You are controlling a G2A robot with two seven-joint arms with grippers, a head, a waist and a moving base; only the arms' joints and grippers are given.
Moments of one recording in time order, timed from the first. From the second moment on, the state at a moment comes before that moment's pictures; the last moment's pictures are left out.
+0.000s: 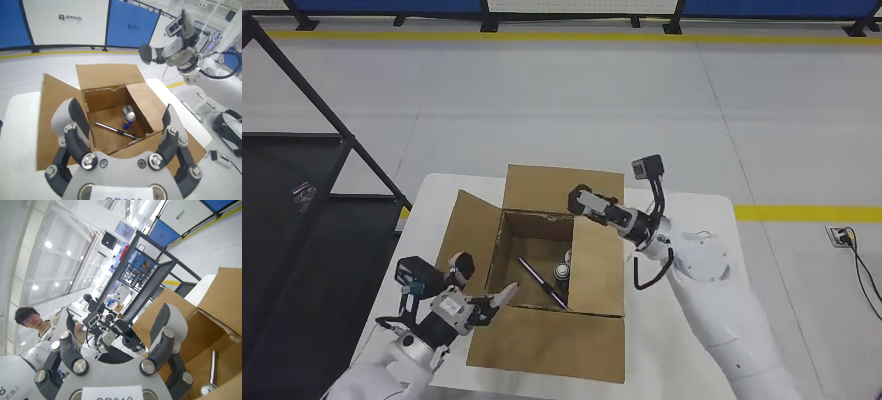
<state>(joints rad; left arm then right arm) 1.49 -1.15 -1.51 -2.12 0.89 -0.25 -0.34 -0.74 -1.37 1.26 -1.31 0.21 -0.54 0.80</state>
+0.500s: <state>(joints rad) 1.21 -1.17 -1.28 -1.87 0.71 -0.21 -0.55 -1.12 -1.31 1.57 -1.63 0.20 -0.47 0.76</state>
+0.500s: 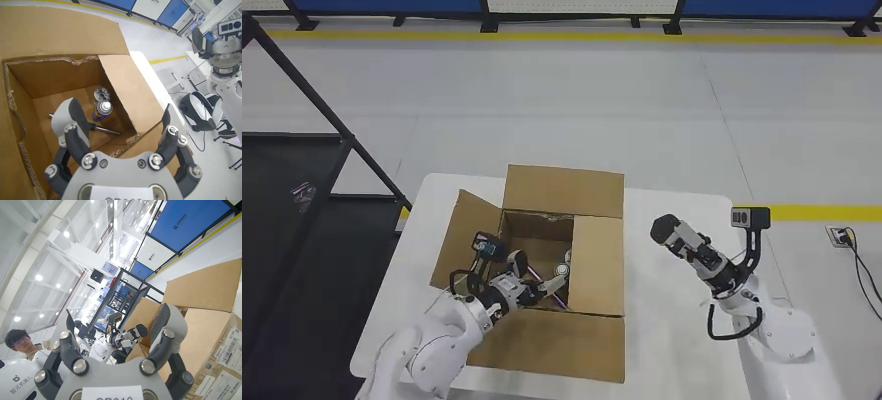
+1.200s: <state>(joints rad) 0.86 -1.25 -1.03 -1.40 0.15 -0.21 -0.83 -1.15 -1.29 1.60 -1.62 0.23 -0.47 0.77</state>
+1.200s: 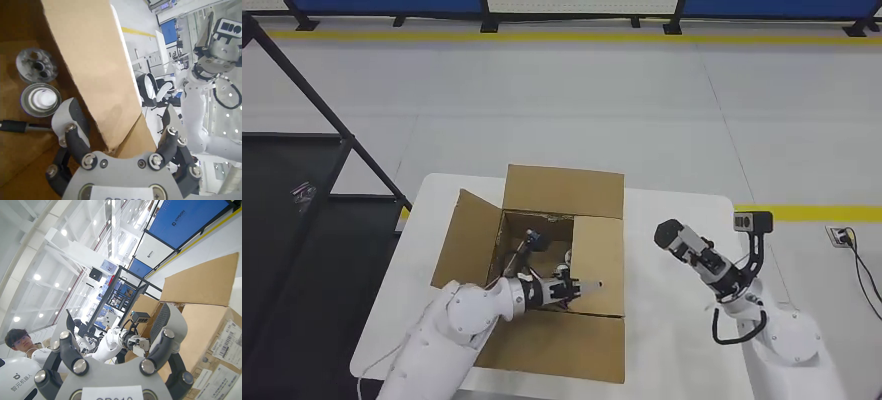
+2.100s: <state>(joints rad) 0.71 -1.32 -0.86 -1.42 0.12 -0.23 -0.68 -1.33 -1.25 1.78 -1.64 0.43 -0.63 0.70</state>
